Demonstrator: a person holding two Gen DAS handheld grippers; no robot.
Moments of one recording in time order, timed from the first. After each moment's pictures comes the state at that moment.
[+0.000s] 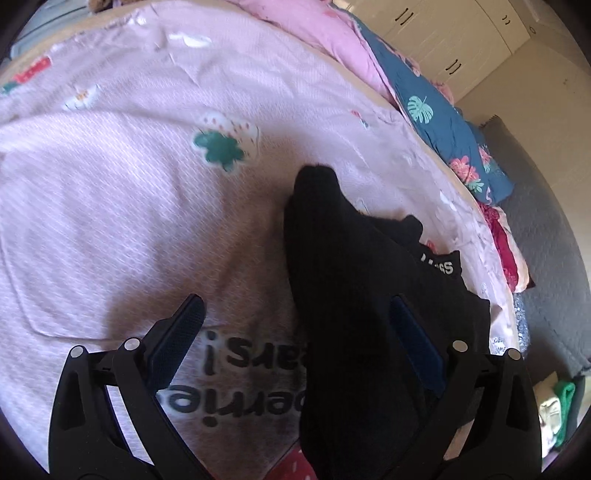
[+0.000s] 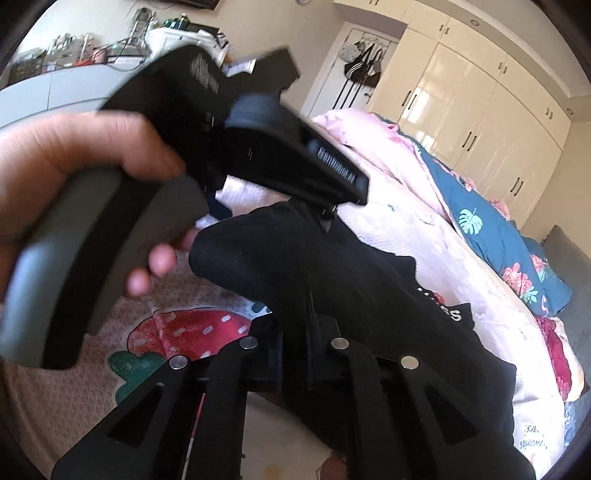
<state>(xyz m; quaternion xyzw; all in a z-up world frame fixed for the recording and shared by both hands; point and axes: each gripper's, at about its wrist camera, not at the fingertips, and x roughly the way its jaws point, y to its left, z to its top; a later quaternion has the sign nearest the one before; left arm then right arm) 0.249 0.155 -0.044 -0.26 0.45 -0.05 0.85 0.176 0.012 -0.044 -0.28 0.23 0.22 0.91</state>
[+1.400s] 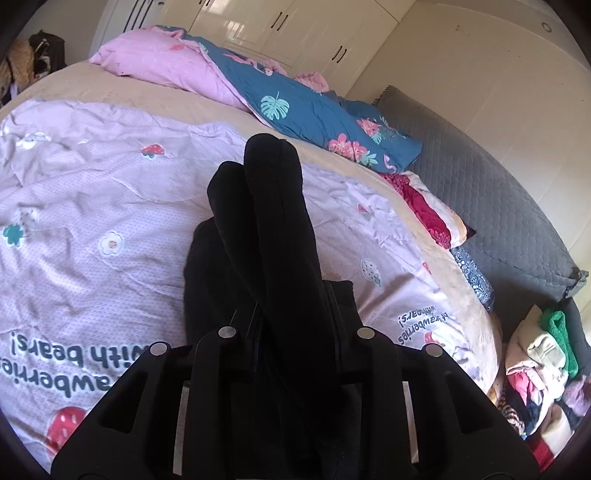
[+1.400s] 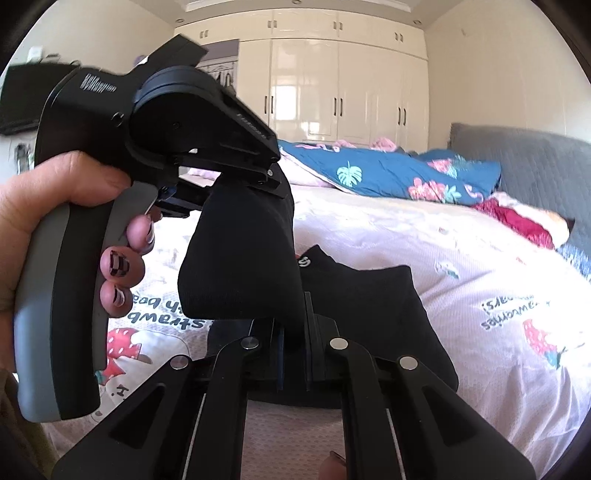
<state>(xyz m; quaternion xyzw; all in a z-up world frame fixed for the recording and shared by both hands) 0.232 -0.048 0.057 -0.18 0.37 -0.21 0.89 0.136 -0.176 0.001 -0.02 0.20 0.07 0.98</state>
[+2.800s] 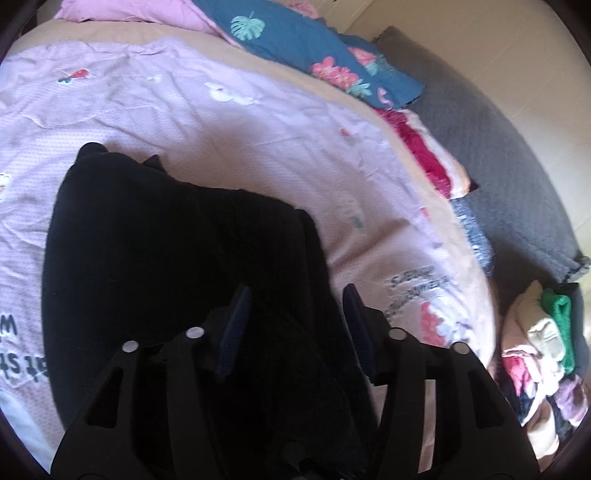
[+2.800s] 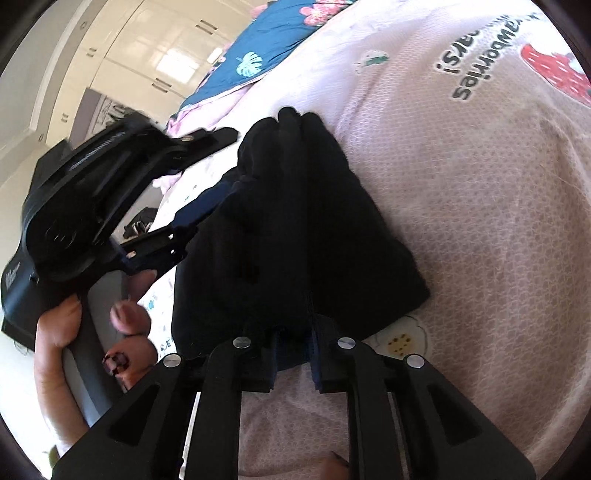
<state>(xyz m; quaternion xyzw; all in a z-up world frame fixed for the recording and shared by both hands) 0.270 -0.169 -0.003 -0.17 0.47 -0.25 0.83 0.186 -0.324 -0.062 0.38 0.41 0.09 0.82</state>
